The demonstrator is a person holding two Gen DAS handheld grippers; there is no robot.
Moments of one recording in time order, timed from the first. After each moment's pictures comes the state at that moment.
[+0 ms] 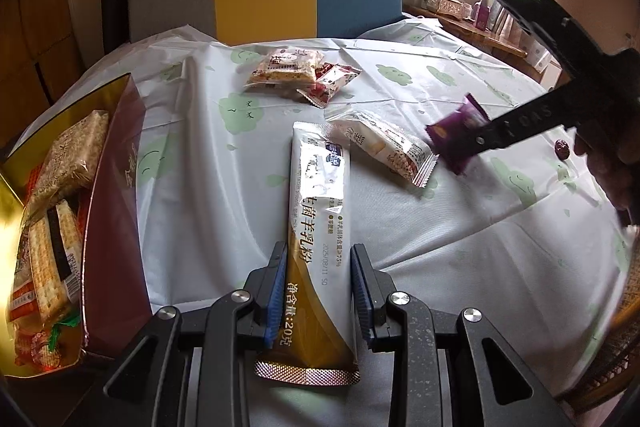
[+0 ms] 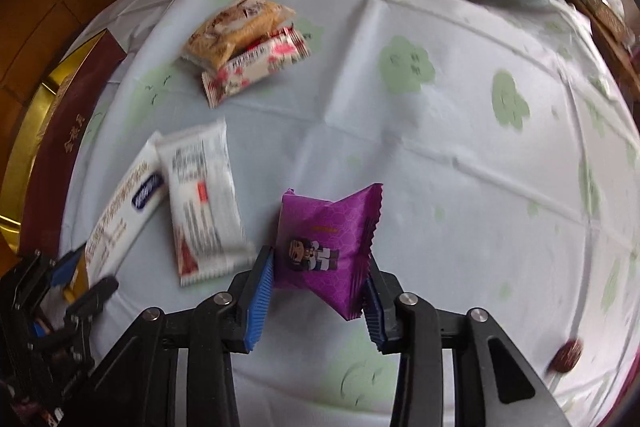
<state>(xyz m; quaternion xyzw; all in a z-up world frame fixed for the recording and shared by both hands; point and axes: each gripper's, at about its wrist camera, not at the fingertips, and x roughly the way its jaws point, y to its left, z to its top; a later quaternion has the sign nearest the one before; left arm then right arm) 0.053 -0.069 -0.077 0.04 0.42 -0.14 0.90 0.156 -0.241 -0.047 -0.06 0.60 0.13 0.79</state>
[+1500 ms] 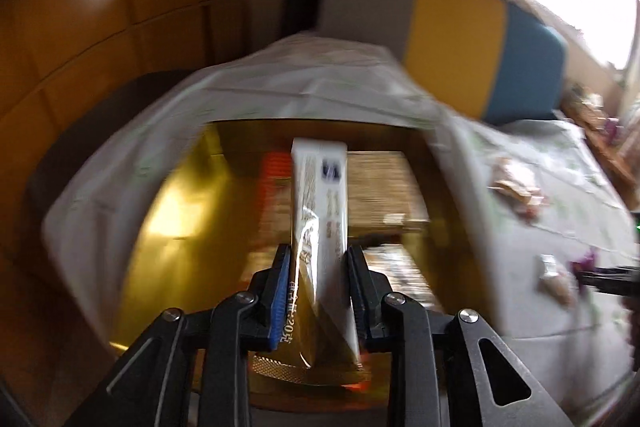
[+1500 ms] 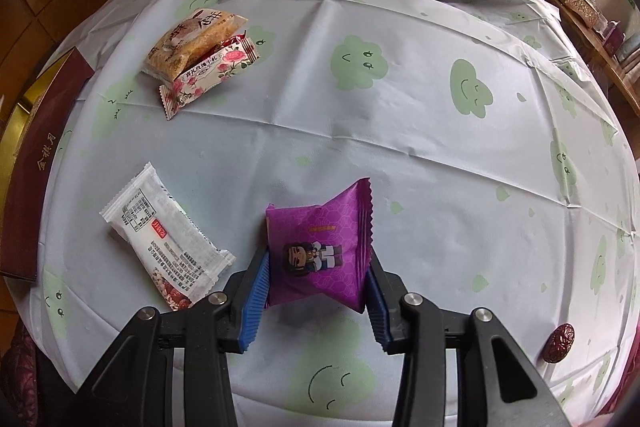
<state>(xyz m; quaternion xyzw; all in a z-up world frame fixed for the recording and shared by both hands) 0.050 0.150 0.000 -0.07 0.40 0.12 0.91 0.173 -0.262 -0.054 -0.07 0.59 0.08 0.80</state>
